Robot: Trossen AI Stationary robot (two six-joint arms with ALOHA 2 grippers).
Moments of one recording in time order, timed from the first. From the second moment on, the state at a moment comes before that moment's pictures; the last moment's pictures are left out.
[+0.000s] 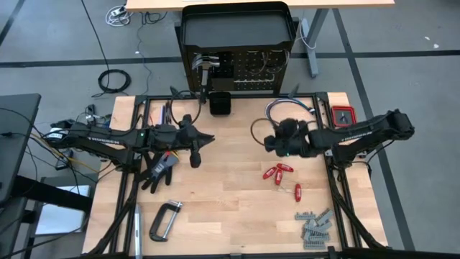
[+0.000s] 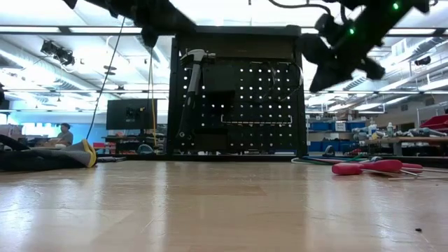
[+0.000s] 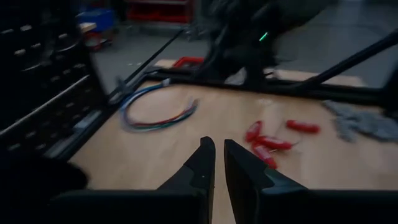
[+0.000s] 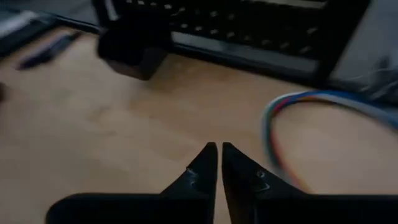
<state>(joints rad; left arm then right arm) -0.05 1.08 0.75 0.08 -0.28 -0.09 0.10 1.23 0.76 -0.51 0.87 1.00</state>
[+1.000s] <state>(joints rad) -0.06 1.11 0.75 0.08 -0.33 -0.08 -0.41 1.44 0.88 0.55 0.71 0.32</state>
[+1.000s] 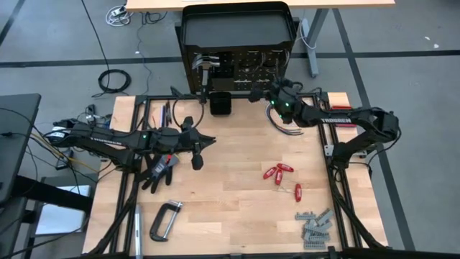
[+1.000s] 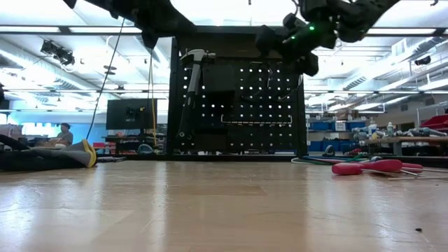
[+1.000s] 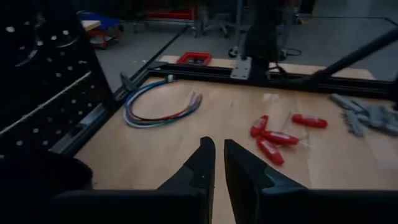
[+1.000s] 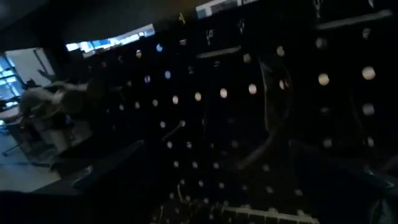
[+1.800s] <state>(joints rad) 0.09 1.11 0.75 0.11 -0.28 0.03 -0.49 1.65 1.13 0.51 0.89 0.15</state>
